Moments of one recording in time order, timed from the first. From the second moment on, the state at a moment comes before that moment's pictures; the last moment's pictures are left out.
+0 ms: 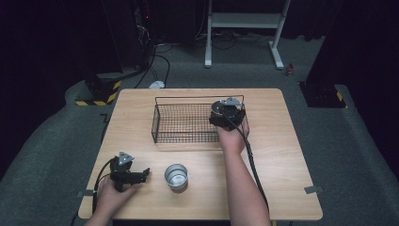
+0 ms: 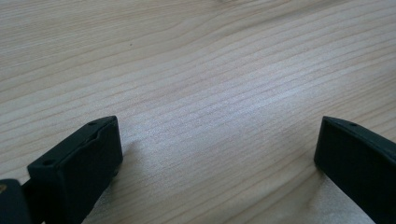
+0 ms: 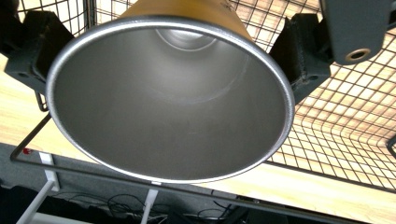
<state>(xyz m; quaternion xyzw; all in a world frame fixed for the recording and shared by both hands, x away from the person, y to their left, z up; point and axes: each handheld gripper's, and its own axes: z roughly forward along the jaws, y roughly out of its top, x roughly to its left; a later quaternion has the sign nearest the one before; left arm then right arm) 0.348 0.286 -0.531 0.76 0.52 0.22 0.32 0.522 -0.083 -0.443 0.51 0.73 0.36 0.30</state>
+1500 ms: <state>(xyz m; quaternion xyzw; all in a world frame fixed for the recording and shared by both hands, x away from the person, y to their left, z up) 0.348 0.286 -0.531 0.76 0.52 0.22 0.32 0.516 -0.086 -0.458 0.51 0.74 0.35 0.27</state>
